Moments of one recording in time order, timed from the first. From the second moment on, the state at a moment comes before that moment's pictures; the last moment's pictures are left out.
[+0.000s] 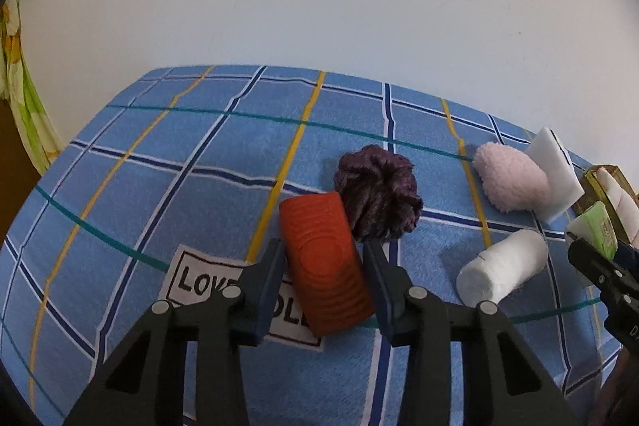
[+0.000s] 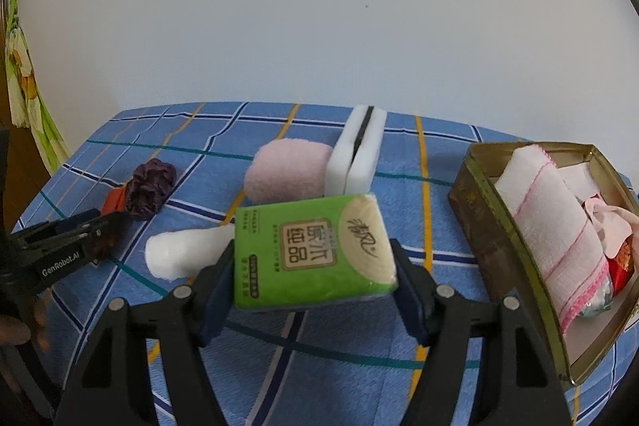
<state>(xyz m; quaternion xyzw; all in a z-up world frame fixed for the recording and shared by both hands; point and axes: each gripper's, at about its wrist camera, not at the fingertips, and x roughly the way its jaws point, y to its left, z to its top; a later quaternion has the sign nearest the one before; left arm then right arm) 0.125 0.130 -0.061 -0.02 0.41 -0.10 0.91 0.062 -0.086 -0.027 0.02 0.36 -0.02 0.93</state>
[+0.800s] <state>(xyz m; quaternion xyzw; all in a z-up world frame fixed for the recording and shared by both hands) 0.099 0.146 -0.028 -0.04 0.31 -0.10 0.94 0.038 -0.091 -0.005 0.03 0.29 -0.02 0.96</state>
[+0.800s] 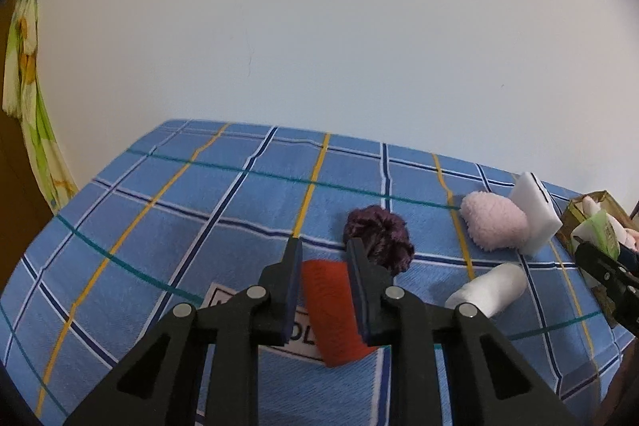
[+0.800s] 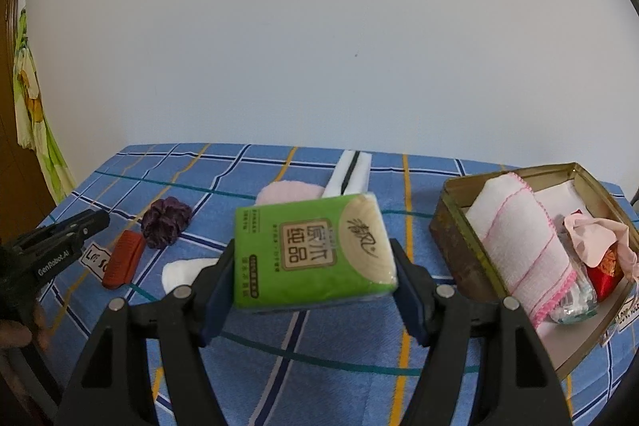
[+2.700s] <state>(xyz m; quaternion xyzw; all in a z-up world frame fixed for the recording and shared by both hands) 0.050 0.080 0.002 -0.04 0.26 -0.09 0.96 0.002 -0.114 0.030 0.06 0.22 0.00 0.97</state>
